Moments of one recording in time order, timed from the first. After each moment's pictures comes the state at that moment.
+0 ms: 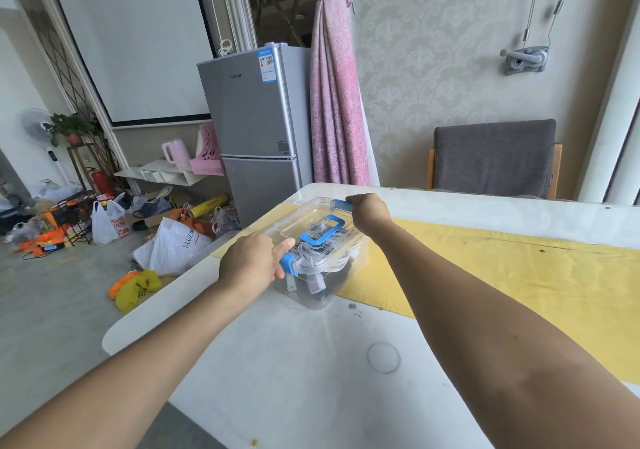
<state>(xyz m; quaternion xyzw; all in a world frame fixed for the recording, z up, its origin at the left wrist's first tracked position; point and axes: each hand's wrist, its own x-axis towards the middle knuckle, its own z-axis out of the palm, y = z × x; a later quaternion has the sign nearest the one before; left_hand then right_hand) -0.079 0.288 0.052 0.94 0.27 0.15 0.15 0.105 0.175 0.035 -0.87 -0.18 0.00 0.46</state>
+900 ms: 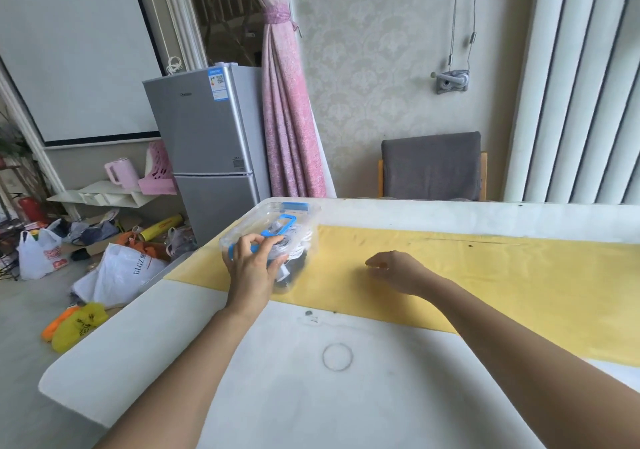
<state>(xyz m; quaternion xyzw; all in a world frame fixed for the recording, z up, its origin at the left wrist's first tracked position) -0.016 0.288 -0.021 0.91 0.07 0.39 0.13 0.075 0.028 -0.017 -0.92 -0.25 0.09 0.29</state>
